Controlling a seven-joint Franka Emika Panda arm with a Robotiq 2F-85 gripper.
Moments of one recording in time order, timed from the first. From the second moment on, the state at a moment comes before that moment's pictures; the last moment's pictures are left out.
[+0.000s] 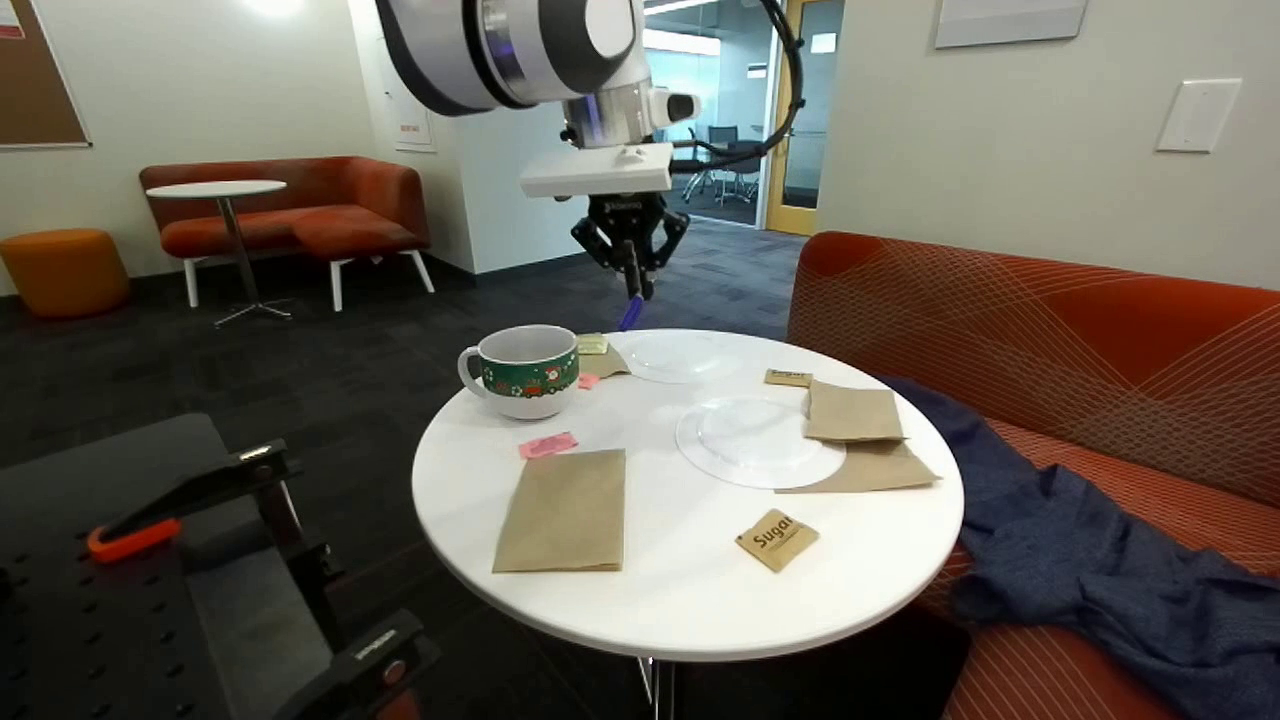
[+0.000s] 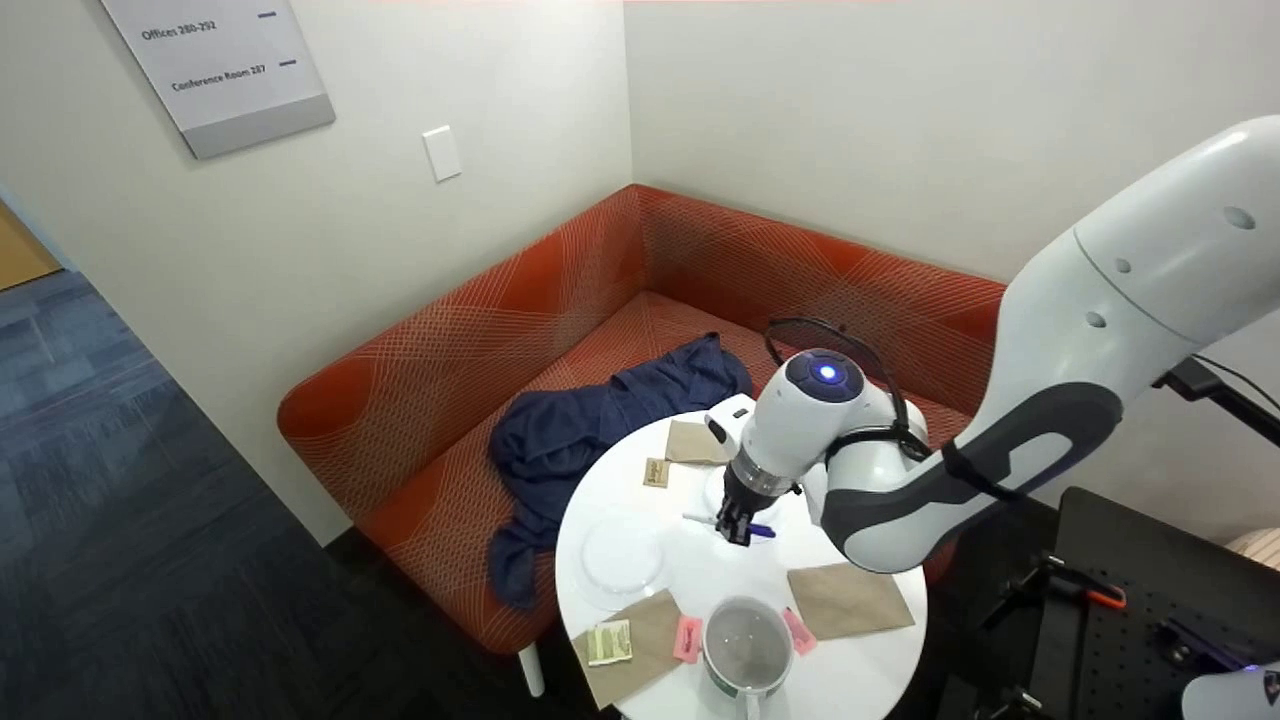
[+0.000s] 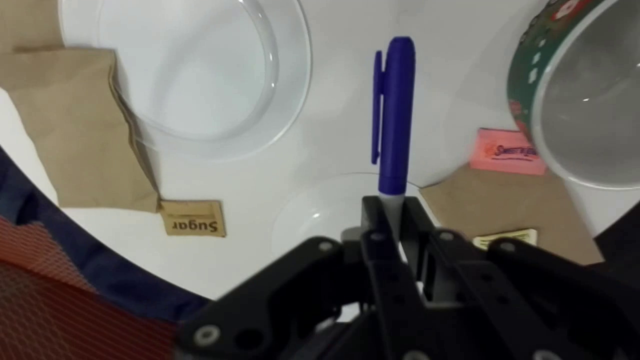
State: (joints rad) arm 0.10 0.47 0.05 -2.22 -0.21 2.94 -0.15
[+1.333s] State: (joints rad) arm -0.76 0.52 0.99 -2.41 0.20 2.89 -1.21
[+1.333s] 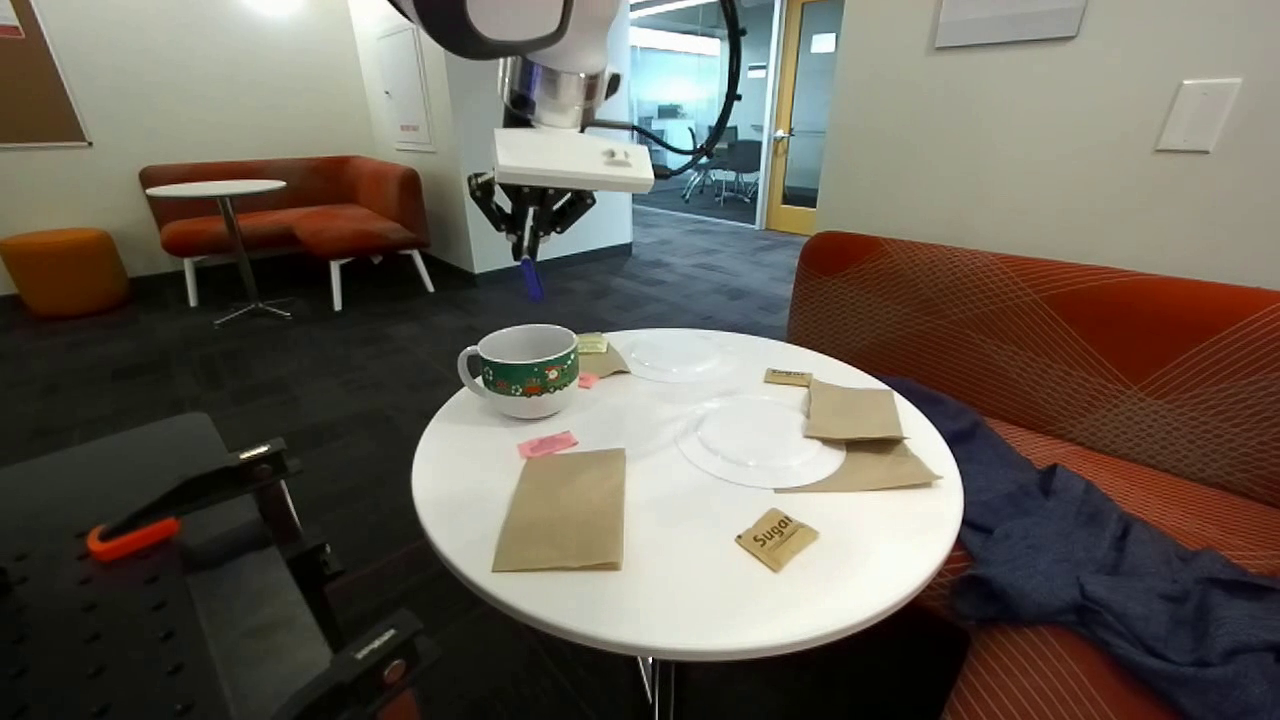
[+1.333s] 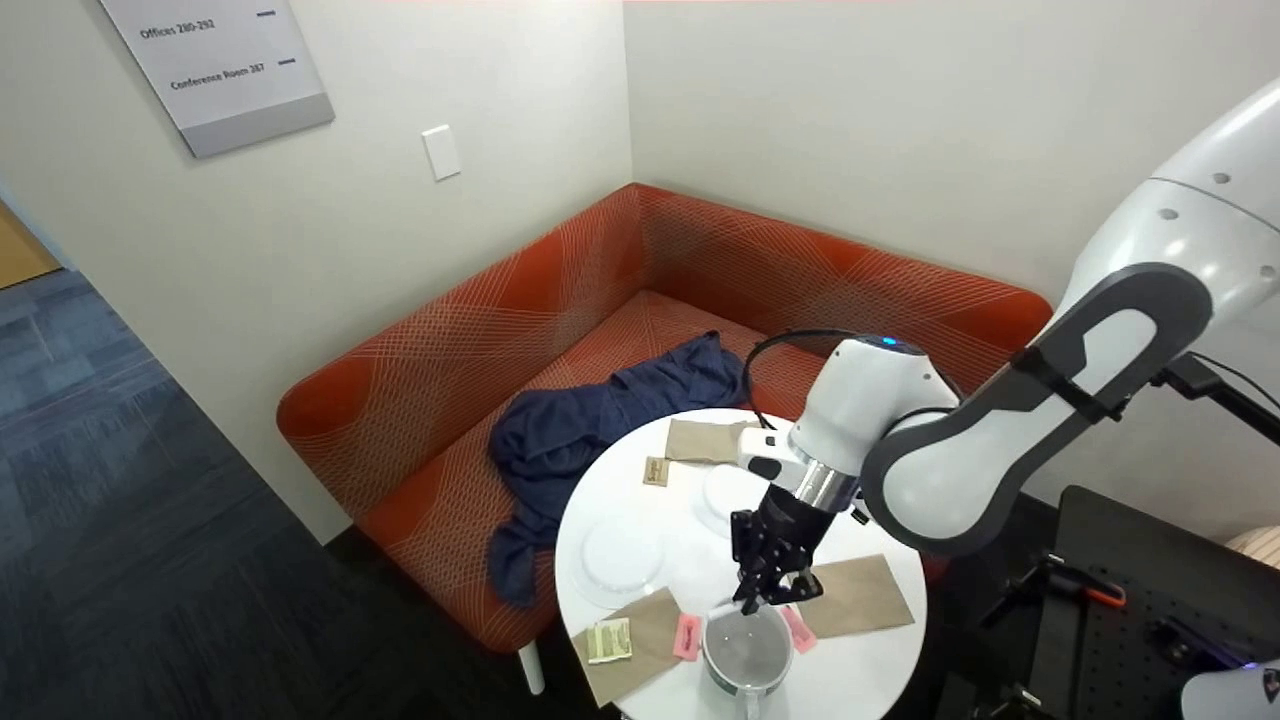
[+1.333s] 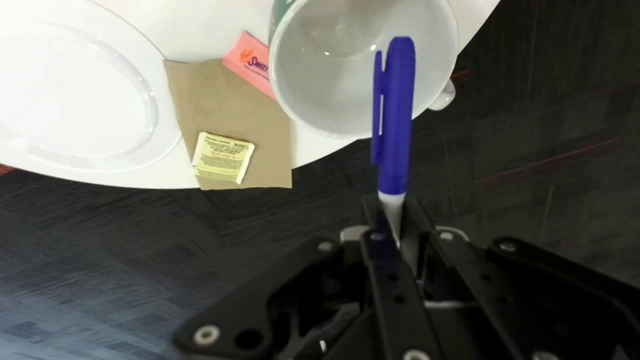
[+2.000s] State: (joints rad) arm -0.85 0.69 1.03 -2.36 0.16 2.76 -1.42
